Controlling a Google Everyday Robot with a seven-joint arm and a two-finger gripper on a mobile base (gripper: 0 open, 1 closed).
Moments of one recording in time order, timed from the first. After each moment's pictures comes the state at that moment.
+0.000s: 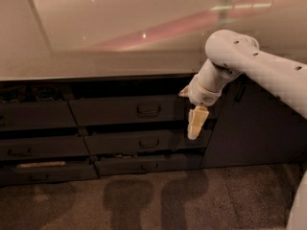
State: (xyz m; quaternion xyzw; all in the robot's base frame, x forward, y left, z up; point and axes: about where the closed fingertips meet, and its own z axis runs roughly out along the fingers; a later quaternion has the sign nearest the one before) arm 0.589 -0.126 0.717 -0.72 0.68 0.11 0.14
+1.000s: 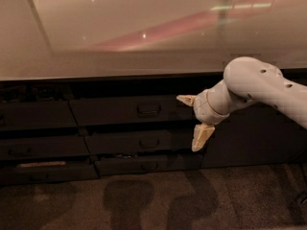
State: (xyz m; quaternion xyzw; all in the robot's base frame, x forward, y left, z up) arm 0.557 -0.122 0.718 -0.77 0.58 0.03 0.26
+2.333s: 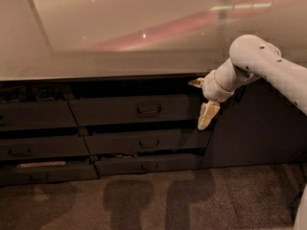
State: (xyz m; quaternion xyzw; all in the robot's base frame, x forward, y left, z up) arm 0.642 -0.164 0.714 -0.73 0.64 0.07 0.24
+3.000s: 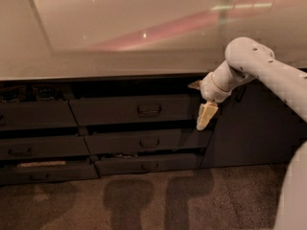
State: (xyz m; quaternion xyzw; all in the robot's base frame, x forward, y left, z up) arm 0.651 -0.171 0.693 -0.72 0.65 0.08 0.22
